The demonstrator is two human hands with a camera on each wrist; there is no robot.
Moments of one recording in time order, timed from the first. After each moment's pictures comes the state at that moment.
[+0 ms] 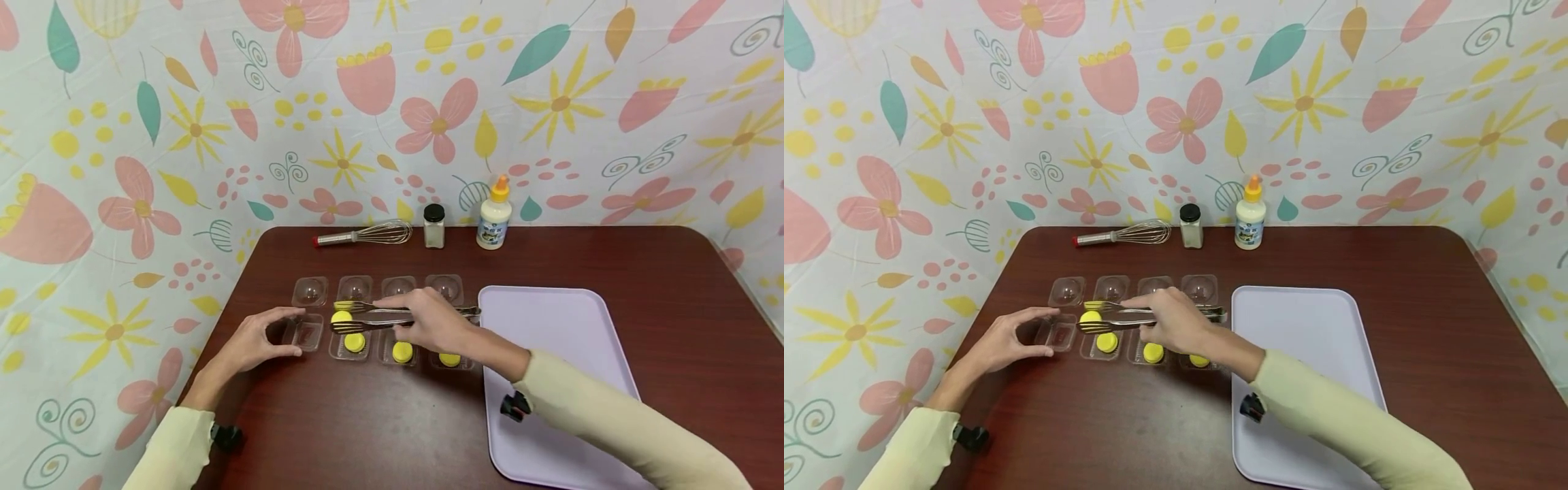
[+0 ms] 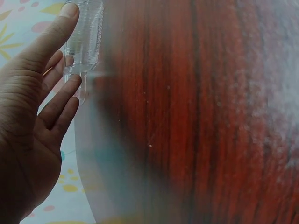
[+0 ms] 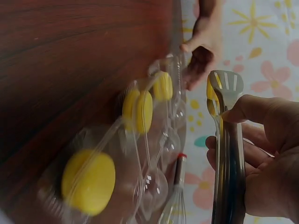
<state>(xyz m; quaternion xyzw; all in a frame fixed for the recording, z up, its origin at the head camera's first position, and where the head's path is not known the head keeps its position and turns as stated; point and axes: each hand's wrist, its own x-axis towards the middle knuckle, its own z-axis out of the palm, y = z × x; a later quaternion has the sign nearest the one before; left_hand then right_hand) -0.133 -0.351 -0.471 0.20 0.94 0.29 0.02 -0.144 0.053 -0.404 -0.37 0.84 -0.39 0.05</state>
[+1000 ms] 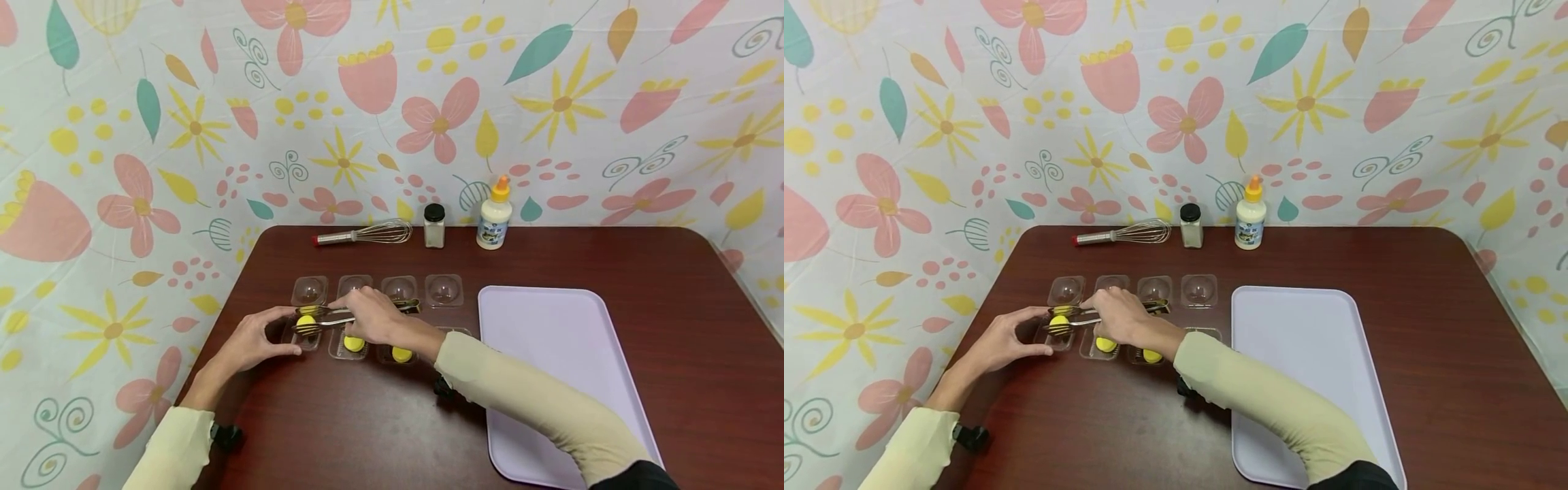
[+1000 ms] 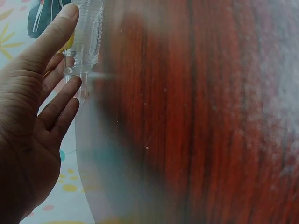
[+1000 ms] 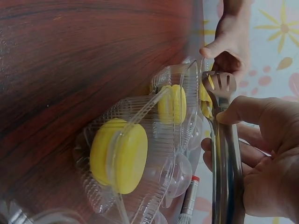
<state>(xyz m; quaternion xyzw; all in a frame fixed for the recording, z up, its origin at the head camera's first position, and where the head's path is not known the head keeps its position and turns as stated) -0.135 -0.351 -0.474 0.19 0.94 0.27 0.01 -0.168 -0.046 -0.421 -0.35 0.88 -0.30 0.10</state>
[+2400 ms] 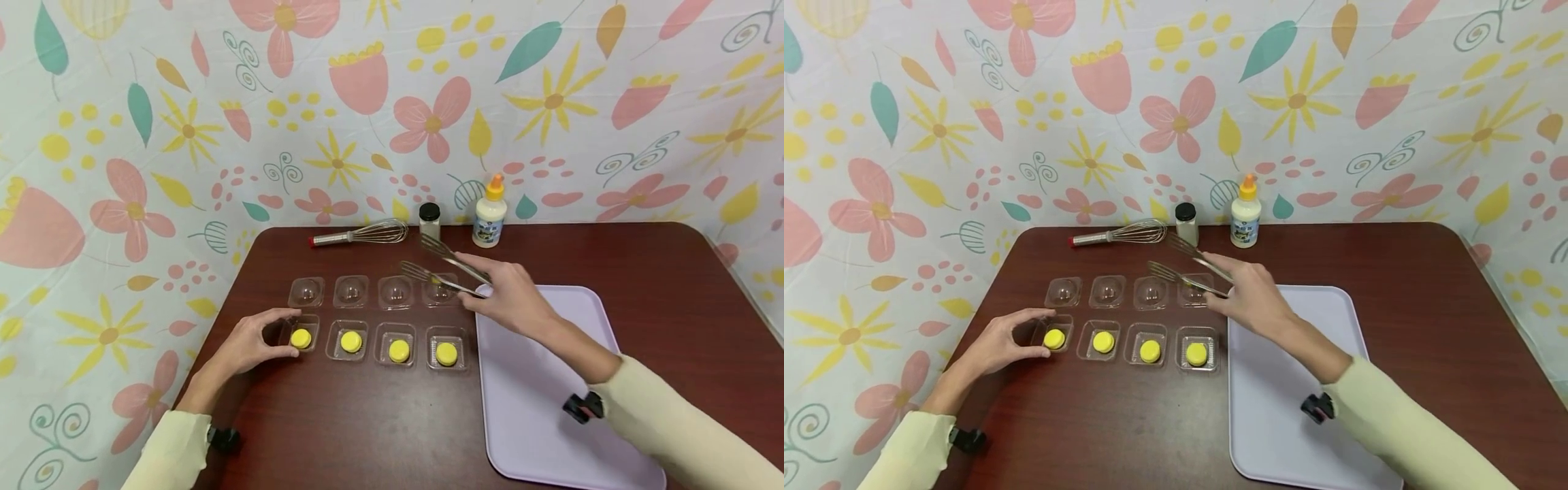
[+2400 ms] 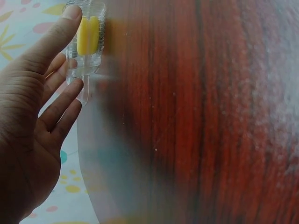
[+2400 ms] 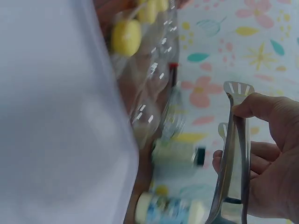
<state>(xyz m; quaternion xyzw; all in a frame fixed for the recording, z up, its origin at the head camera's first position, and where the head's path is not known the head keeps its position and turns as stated) -0.132 -0.348 -0.470 0.20 0.94 0.28 0.02 -0.152 0.154 -0.391 -0.22 0.90 -0.37 -0.06</state>
